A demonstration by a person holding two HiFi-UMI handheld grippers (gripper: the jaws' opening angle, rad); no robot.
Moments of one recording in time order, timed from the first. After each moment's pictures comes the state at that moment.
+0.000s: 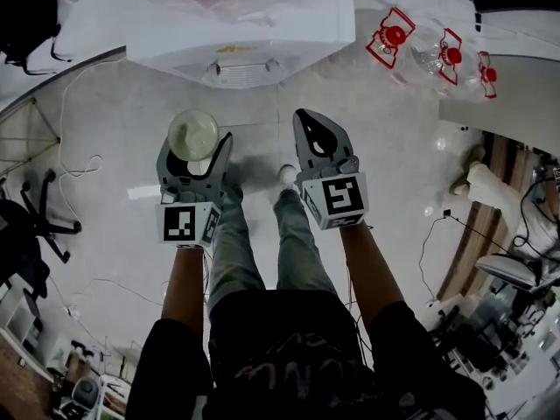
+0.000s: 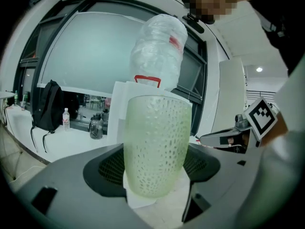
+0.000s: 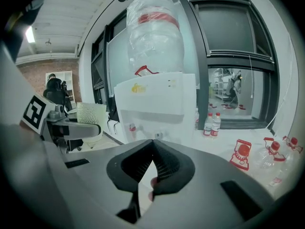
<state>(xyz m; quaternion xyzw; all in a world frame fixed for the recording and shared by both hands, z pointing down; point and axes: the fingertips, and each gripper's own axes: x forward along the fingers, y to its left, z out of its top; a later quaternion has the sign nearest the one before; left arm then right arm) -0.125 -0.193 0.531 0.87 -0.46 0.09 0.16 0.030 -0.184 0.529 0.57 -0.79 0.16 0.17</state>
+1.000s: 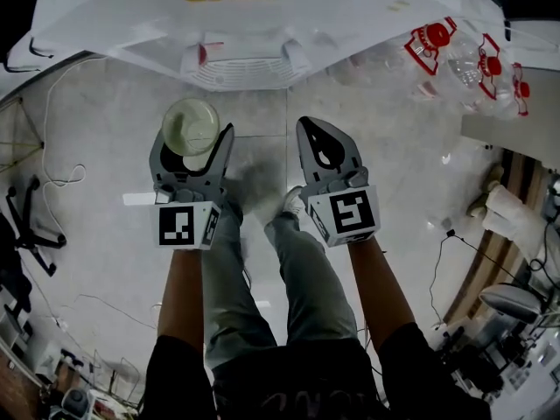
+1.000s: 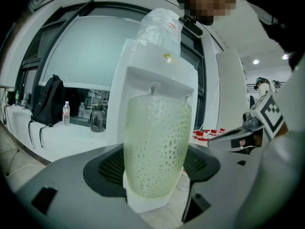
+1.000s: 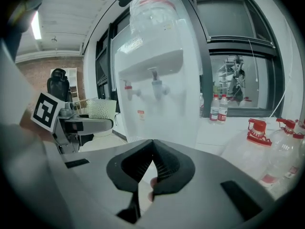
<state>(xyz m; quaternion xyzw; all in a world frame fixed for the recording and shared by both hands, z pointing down) -0.110 -0.215 0.682 0.87 -0.47 0.08 0.12 0.034 -0.185 0.688 0.55 -0.81 0.15 0.16</state>
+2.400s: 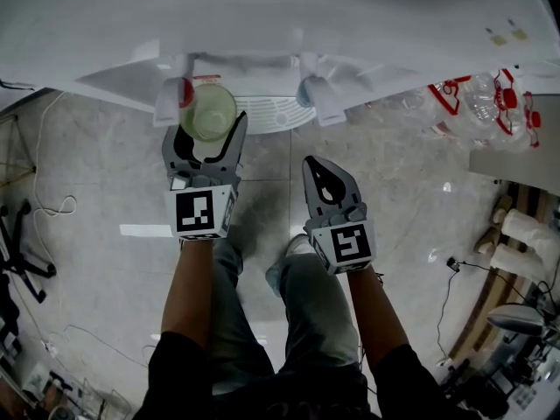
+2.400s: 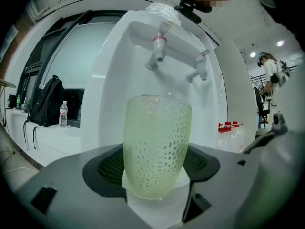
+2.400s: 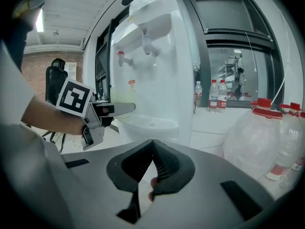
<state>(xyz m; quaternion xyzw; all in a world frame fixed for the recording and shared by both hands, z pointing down) -0.079 -0.305 0.775 0.86 -0.51 0.06 0.06 0.052 -0.192 0.813 0.54 -0.80 0.16 0.19</state>
